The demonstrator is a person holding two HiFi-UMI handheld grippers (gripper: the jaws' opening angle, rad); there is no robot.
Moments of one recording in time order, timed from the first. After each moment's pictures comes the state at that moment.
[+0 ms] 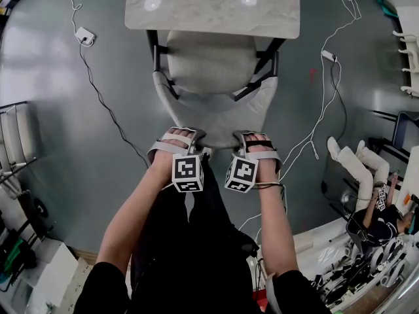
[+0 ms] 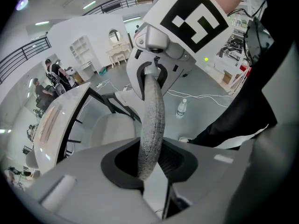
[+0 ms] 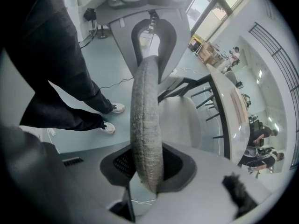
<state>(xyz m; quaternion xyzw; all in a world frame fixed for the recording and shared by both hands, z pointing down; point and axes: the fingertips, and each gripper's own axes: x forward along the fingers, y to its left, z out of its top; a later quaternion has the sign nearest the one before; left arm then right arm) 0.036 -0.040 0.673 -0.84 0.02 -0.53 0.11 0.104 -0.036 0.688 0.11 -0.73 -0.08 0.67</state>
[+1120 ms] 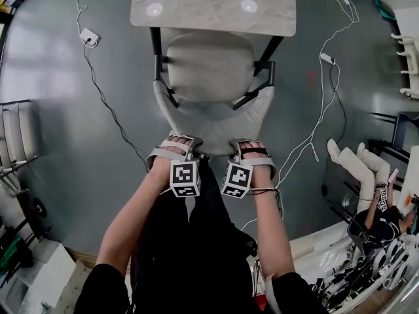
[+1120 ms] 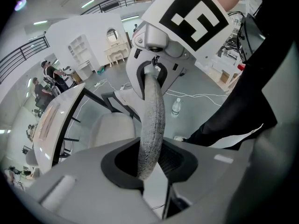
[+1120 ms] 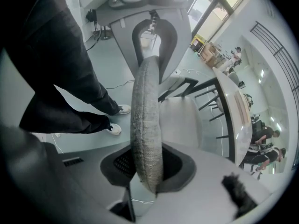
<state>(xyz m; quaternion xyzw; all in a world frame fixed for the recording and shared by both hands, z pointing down) 0.024 0.015 0.675 -0.83 0.01 -0.54 0.10 0.093 0.017 0.688 0.10 -0.73 -0.08 0.67</state>
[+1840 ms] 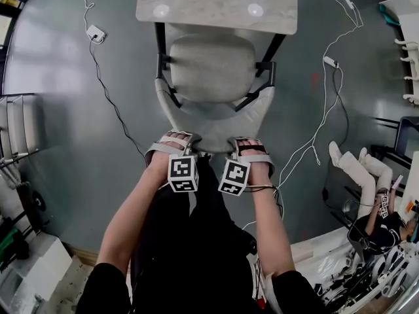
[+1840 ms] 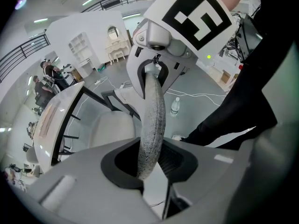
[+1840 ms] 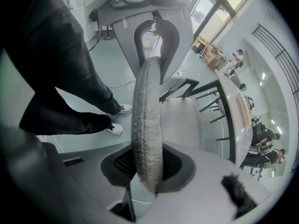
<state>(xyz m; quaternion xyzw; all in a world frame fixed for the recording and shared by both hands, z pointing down) 0.023 0.025 0.676 -0.83 0.02 -0.55 0.10 0.092 0.029 0.688 0.10 -0.73 -0.09 0.67</state>
